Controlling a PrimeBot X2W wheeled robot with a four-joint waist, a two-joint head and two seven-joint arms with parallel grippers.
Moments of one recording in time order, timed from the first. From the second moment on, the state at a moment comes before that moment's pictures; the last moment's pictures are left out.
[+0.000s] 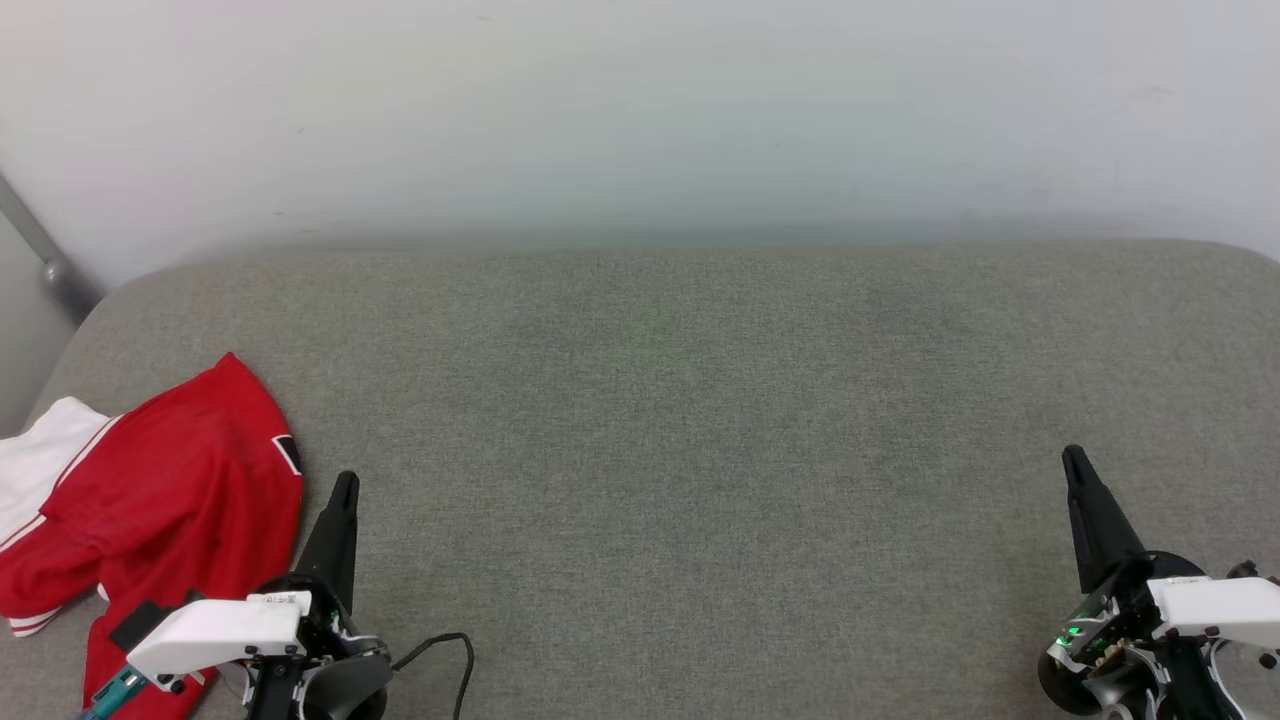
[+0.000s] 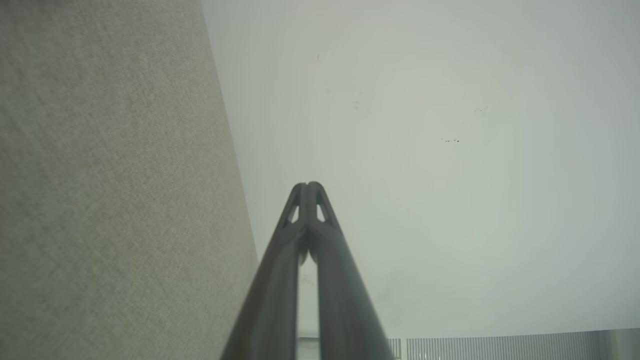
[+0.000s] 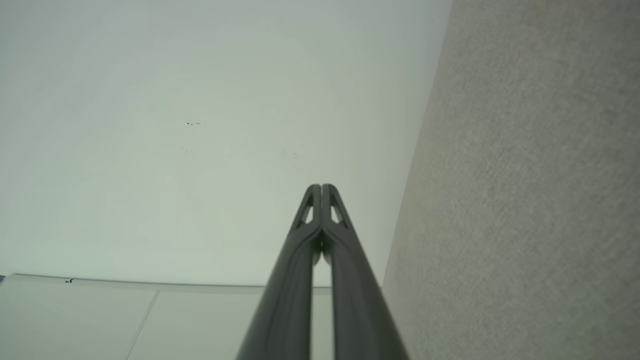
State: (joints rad) left arm -0.10 0.05 0.12 0.25 -1.61 -0.13 0.11; right arm -0.10 -0.05 -0.11 0.25 1.62 0.13 0.11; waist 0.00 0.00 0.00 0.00
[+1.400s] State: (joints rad) left arm -0.08 0.05 0.05 0.22 -1.60 -0.13 0.07; right arm -0.07 -0.05 -0.08 0.23 1.60 0.13 0.07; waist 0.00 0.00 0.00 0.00
